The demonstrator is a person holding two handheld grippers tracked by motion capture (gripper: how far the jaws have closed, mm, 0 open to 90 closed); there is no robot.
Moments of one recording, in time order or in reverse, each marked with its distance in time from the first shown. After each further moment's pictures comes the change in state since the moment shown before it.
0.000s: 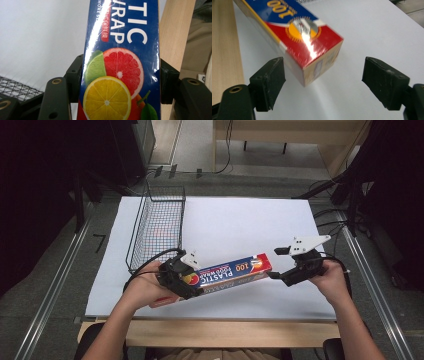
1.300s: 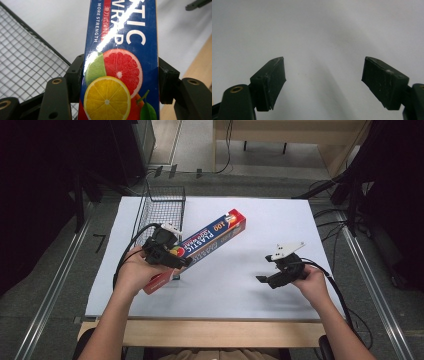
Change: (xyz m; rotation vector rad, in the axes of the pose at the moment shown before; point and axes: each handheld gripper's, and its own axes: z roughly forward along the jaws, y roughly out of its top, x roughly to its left) left arm 0.050 0.005 -0.038 -0.081 0.176 -0.318; right arm -0.001 -0.022 0.057 0.107 -0.035 0.086
